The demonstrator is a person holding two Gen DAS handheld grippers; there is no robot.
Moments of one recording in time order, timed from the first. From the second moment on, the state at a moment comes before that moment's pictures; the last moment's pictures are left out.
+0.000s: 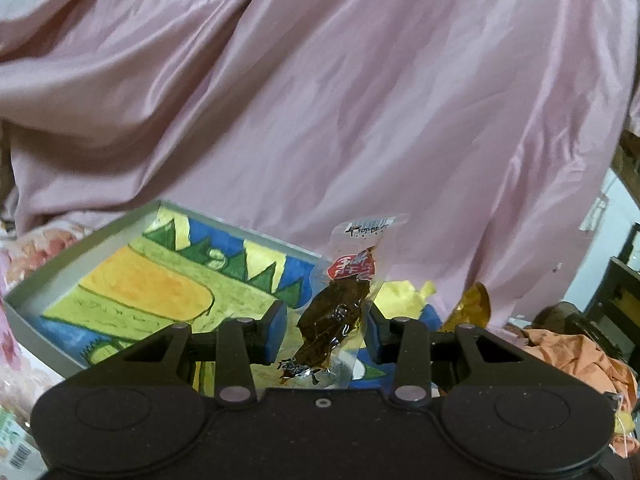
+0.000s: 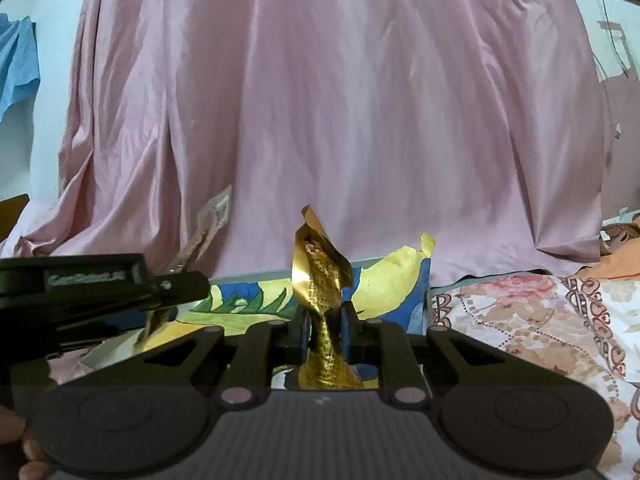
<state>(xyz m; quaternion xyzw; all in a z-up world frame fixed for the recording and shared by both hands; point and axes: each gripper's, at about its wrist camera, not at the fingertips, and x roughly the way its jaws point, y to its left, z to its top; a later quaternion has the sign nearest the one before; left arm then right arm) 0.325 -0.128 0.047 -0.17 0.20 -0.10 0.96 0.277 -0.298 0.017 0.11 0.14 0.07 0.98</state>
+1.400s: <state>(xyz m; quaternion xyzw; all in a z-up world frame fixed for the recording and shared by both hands) 0.282 -0.105 0.063 -0.16 0.18 -0.04 0.97 0.257 -0.284 0.024 0.06 0.11 0.09 0.99</state>
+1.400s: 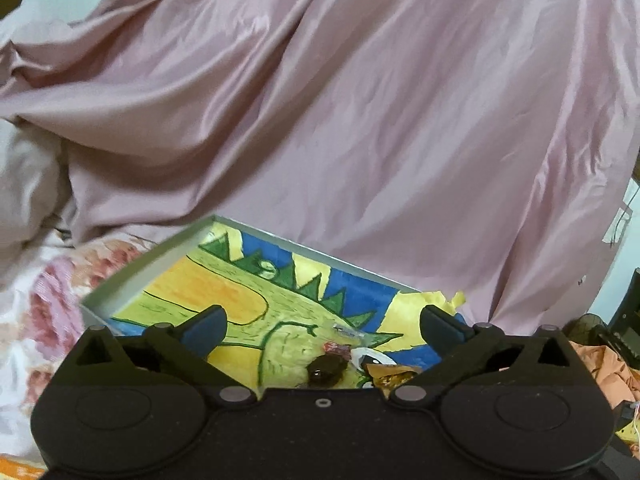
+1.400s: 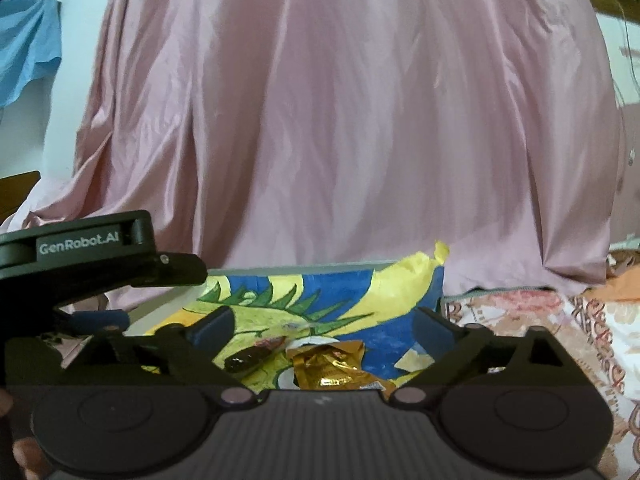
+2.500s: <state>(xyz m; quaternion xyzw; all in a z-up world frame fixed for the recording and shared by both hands) 0.105 -0.027 0.003 -0.10 0.28 -0.06 0.95 0.109 -0.273 0.013 0.08 0.21 0.05 0.97</state>
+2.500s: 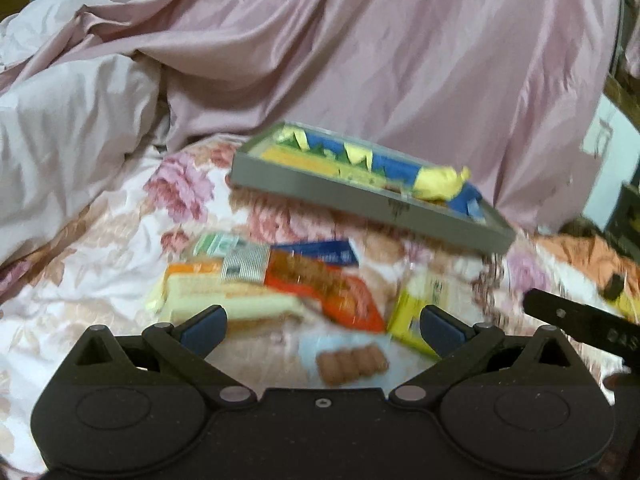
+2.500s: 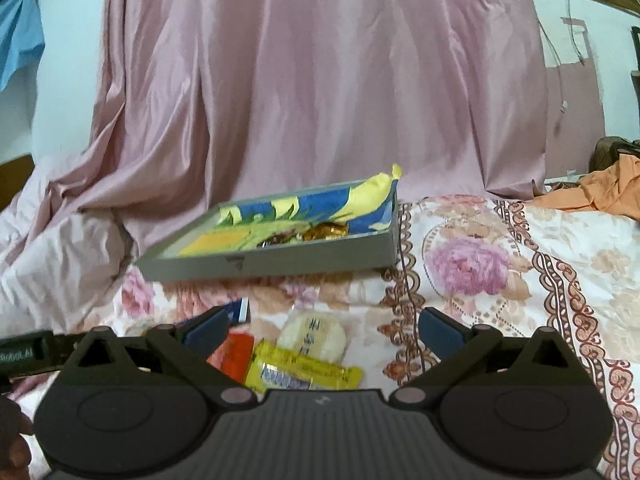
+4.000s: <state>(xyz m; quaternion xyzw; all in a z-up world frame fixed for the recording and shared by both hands) 0.171 -0.059 -0.059 0.07 0.34 -0.22 0.91 0.192 -0.227 -0.027 -0.16 0.35 0.16 0.91</state>
